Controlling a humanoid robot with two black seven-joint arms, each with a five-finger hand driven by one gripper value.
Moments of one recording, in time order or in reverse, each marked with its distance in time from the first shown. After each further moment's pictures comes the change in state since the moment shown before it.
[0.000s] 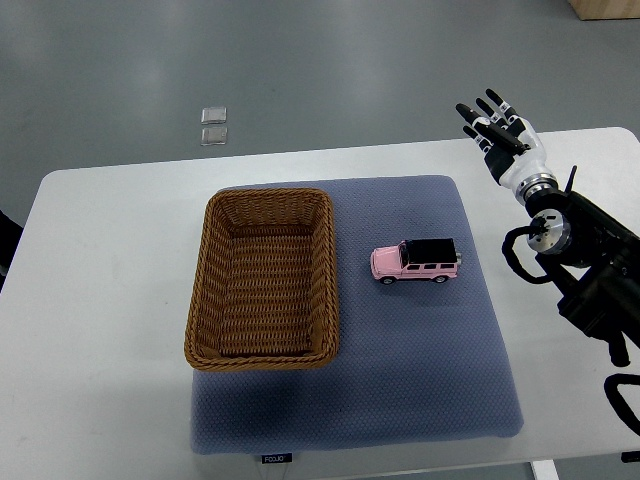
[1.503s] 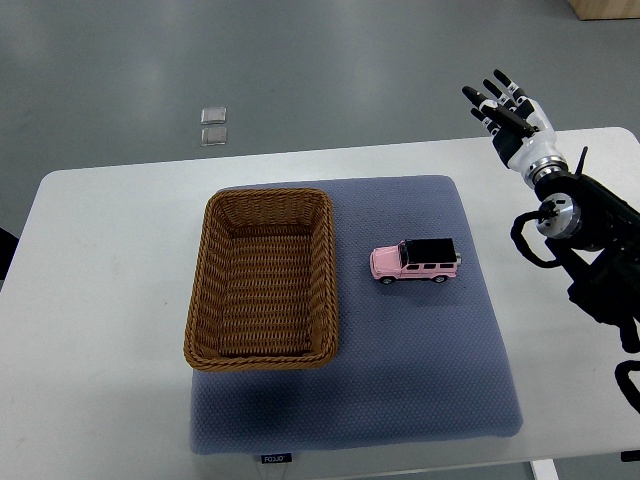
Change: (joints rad) left arm 0.009 0.000 0.008 0.002 0.001 -0.002 0.002; right arm 0.054 -0.044 -0.049 0.024 -0.013 -0.020 -0.024
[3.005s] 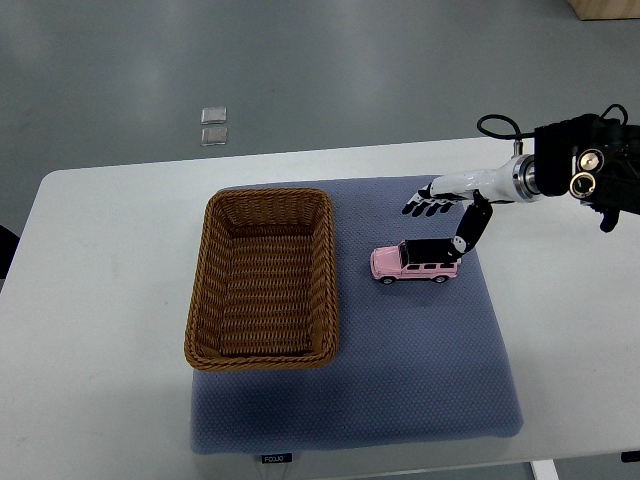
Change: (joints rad) left arm 0.000 0.000 0.000 0.000 0.000 0.000 0.000; right arm 0.504 -0.419 -1.063 0.570 -0.625 0.336 -0.340
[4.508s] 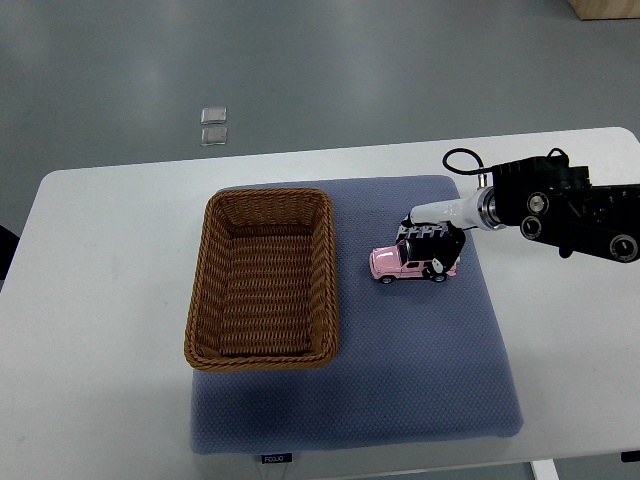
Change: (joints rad) left arm 0.000 0.000 0.000 0.000 0.000 0.000 0.000; right arm -0.068 0.151 -0.031 -0.122 -0.142 -0.052 -0.002
